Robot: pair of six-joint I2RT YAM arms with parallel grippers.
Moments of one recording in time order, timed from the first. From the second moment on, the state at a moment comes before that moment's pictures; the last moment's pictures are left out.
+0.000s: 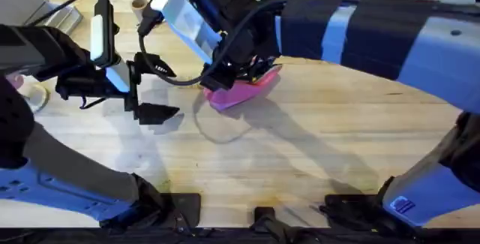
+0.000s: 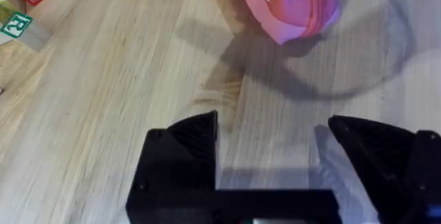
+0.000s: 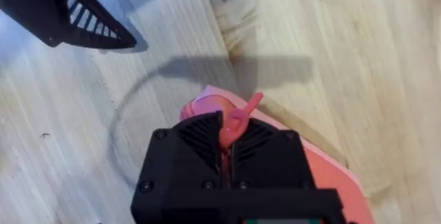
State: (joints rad) left arm 0.52 1.79 1.00 -1.07 0.95 2.04; right arm 0.83 1.89 1.54 -0.71 -0.11 -0.34
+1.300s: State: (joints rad) left arm 0.52 1.79 1.00 -1.12 1.06 2.04; right arm 0.83 1.80 1.54 -0.71 -0.10 -0.34
